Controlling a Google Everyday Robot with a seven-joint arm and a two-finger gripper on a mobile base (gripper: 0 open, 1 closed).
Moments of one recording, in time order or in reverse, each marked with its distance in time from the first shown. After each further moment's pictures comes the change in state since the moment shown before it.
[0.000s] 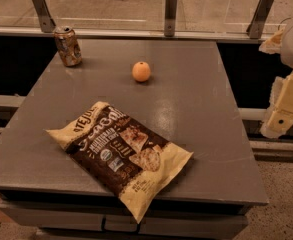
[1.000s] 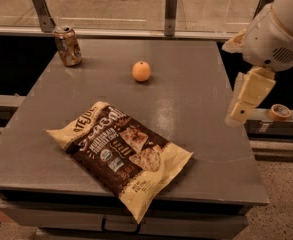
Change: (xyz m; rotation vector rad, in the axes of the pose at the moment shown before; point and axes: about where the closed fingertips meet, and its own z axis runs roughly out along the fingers) arm -0.048 -0.019 0.035 -0.042 -0.148 -0.080
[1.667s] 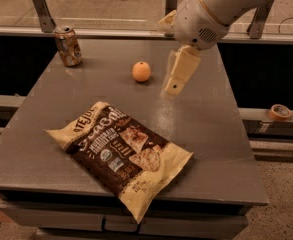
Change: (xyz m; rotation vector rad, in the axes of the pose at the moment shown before) arm -0.140 -0.033 0.042 -0.038 -0.281 -0.212
